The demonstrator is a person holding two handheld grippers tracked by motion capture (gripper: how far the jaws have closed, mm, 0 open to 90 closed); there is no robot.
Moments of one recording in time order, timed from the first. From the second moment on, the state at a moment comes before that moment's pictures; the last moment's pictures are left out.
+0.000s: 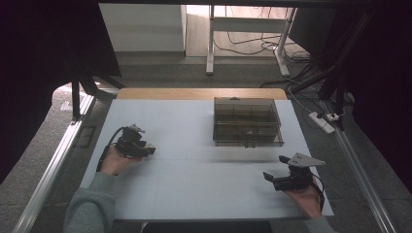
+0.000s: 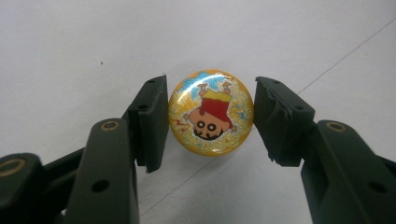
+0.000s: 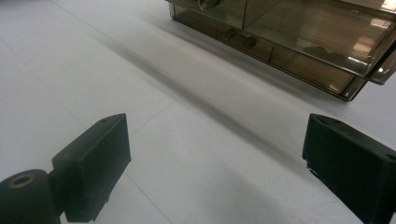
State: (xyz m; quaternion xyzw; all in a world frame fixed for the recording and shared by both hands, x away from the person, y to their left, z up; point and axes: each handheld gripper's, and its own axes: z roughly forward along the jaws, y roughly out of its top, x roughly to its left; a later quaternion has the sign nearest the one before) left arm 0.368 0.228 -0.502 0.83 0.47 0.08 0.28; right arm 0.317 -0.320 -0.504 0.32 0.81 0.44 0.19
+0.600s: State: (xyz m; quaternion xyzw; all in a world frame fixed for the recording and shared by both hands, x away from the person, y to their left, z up) left arm 0.364 0.235 -0.488 0.81 0.48 0.10 0.32; right arm 0.317 -0.319 -0.505 0.32 0.82 0.44 0.19
